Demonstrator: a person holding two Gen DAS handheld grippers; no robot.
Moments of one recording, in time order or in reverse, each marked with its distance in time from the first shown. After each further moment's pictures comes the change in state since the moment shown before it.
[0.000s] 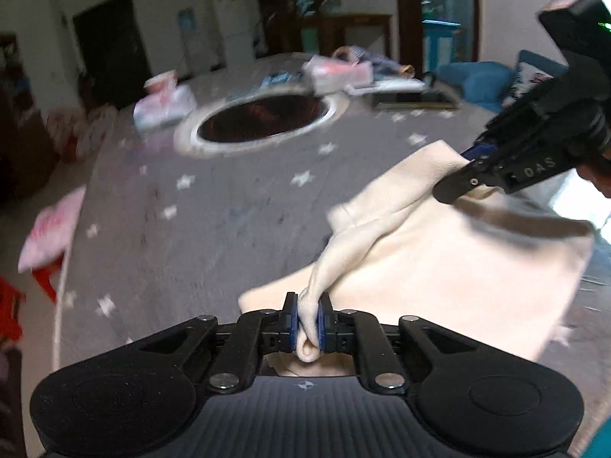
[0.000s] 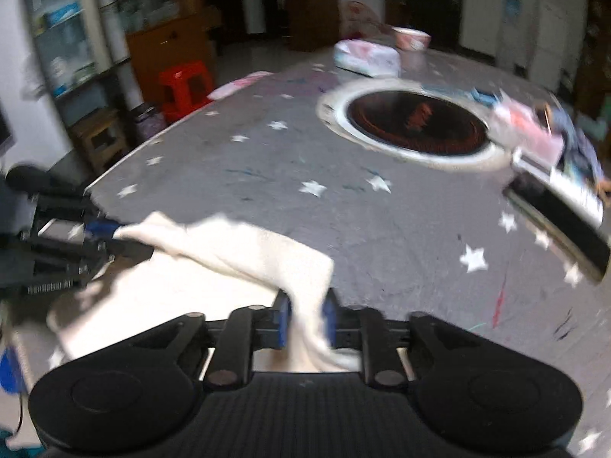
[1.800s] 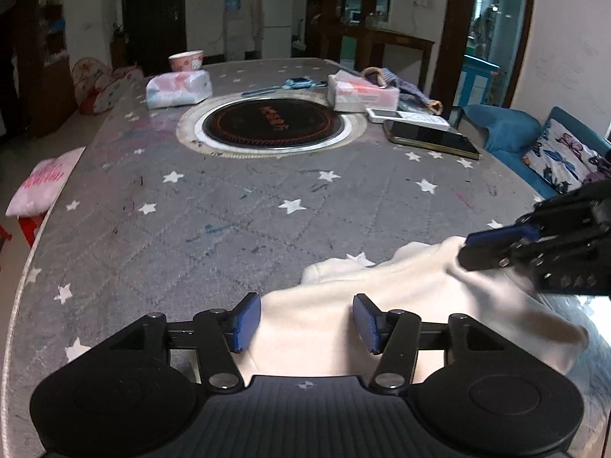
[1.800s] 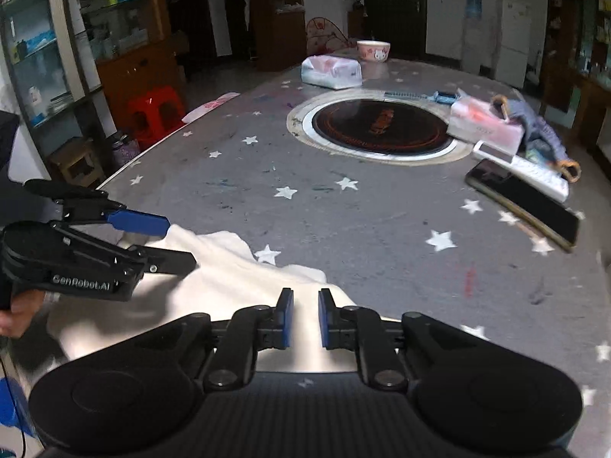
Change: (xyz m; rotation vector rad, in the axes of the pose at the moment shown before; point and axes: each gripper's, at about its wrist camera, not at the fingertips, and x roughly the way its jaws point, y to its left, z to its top) left arm 0.036 -0.012 0.034 -0.229 0.023 0.000; right arm -0.020 -0.002 -0.018 0.066 -0.059 -0.076
